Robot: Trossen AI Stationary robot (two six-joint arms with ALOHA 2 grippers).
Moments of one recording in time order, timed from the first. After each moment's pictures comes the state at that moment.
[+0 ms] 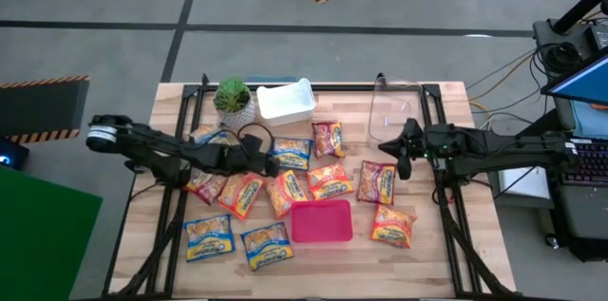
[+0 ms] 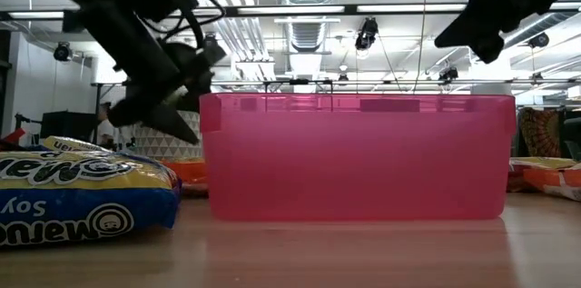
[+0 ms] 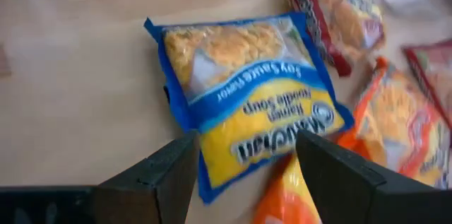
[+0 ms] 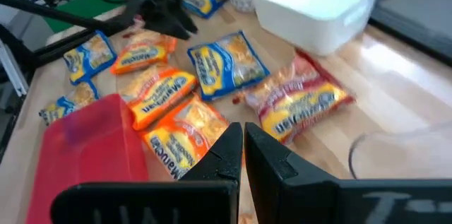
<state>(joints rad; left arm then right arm) -0.05 1.38 0.59 -0.08 -0.47 -1.13 -0.04 0.59 0.51 -0.35 0.13 0.34</state>
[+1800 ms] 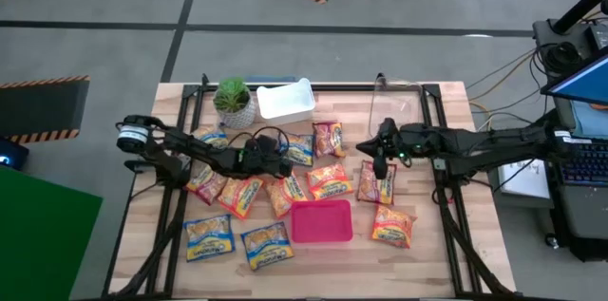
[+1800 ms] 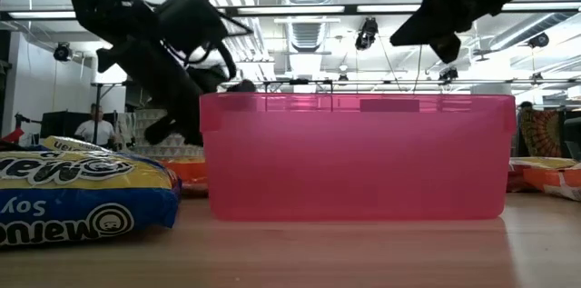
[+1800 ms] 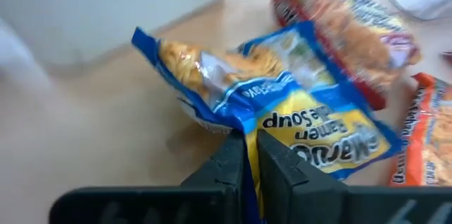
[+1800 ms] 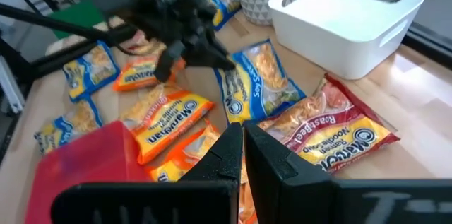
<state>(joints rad) -0.03 1.64 0.64 0.20 -0.65 -0.83 -0.04 0.93 0.59 -0.09 0.13 0.36</state>
